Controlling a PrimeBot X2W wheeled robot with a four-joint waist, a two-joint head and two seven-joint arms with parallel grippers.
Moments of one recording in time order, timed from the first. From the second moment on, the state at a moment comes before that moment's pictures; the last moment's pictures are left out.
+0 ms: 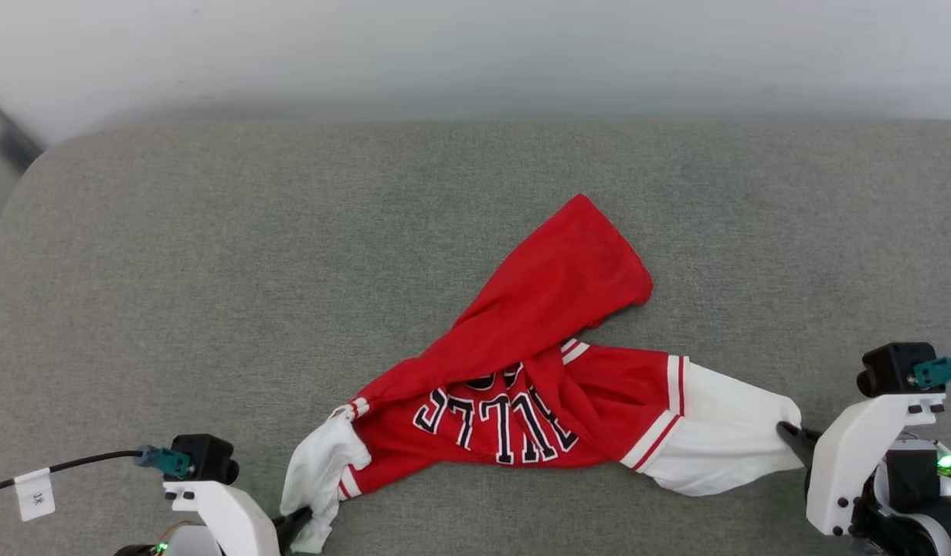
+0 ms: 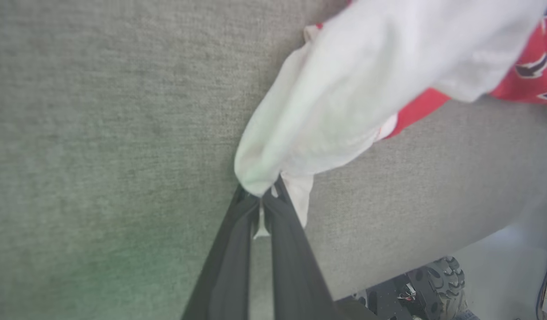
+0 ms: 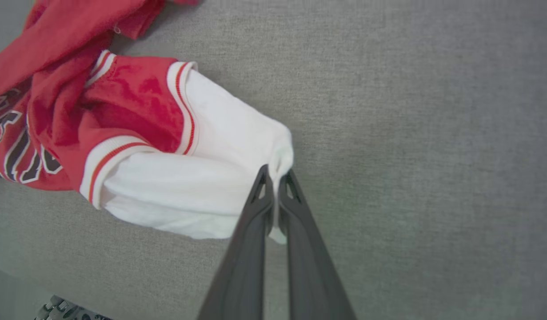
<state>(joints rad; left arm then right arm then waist) -0.03 0.47 -0.32 0.16 -0.86 -0.04 0.54 -0.08 -0.15 -0.09 -0.03 0.35 0.13 0.84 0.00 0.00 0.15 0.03</state>
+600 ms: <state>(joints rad) -0.27 0.54 -0.23 -0.10 -0.78 0.00 0.48 -0.18 -0.24 -0.14 -0.12 0.33 0.13 0.82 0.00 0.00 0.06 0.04</state>
